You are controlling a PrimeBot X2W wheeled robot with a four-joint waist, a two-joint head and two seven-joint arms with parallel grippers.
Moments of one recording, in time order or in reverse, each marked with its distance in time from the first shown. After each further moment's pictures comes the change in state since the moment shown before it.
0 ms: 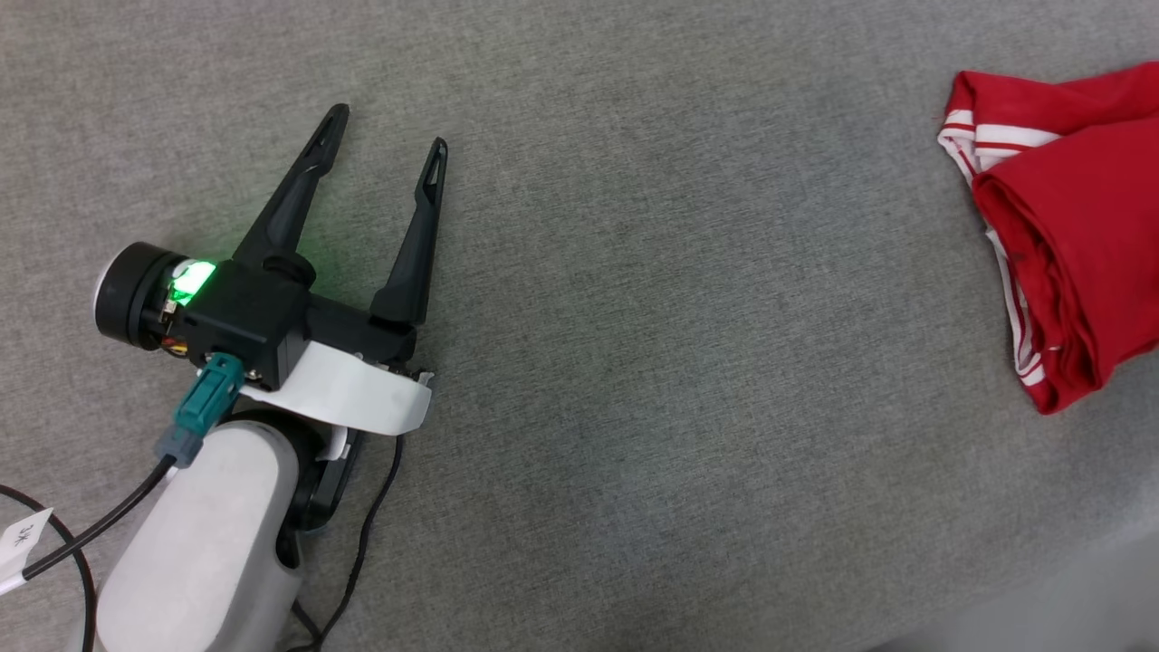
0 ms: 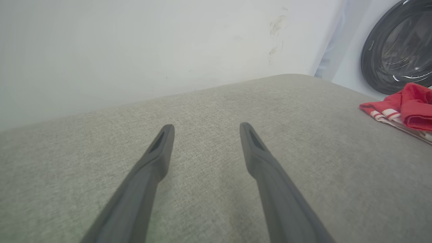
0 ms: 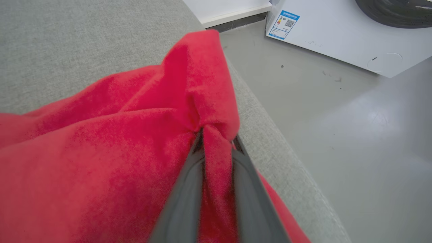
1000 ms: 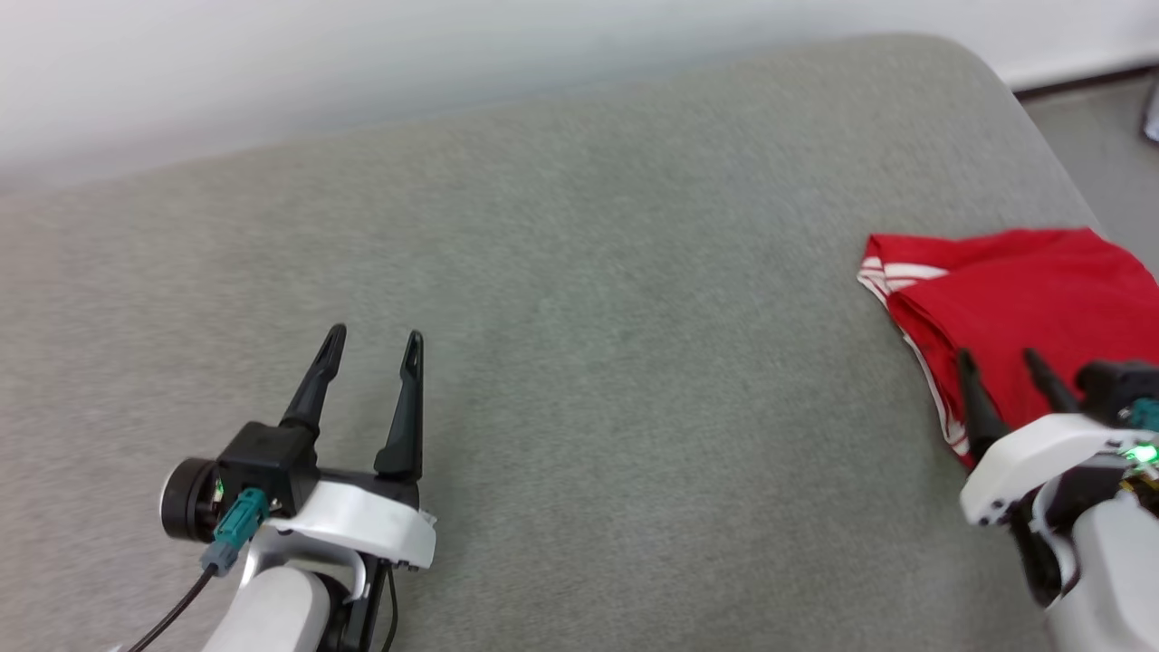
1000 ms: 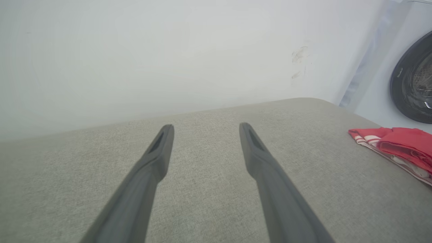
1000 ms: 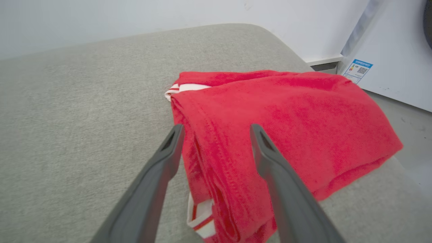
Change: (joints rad) left arm 0.264 -0.084 0.027 0.165 -0.111 0.086 -0.105; right arm 0.419 0.182 0.180 -0.235 -0.069 0.000 -0.184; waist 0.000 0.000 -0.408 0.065
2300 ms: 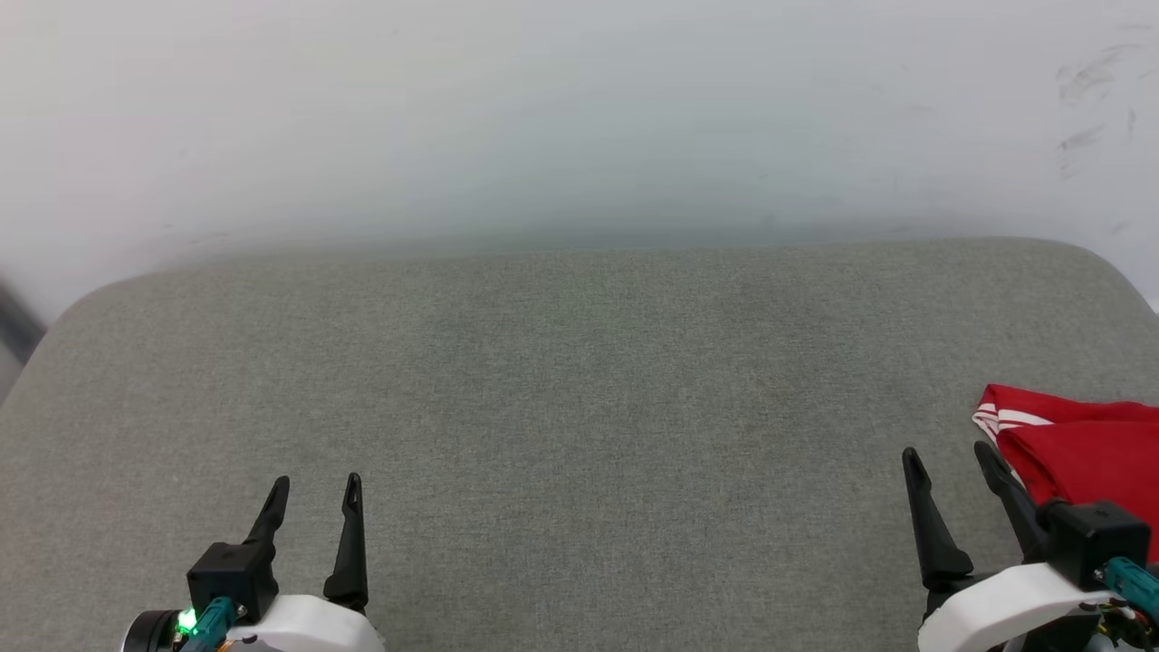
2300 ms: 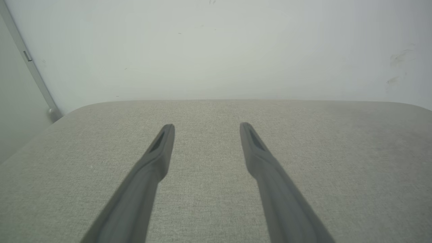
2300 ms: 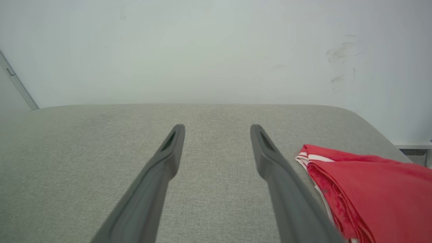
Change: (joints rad) left arm 0.212 0.027 0.051 0.090 -0.050 0.052 -0.010; right arm 0.498 0.159 0.002 -0.728 -0.103 0.000 0.154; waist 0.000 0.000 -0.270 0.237
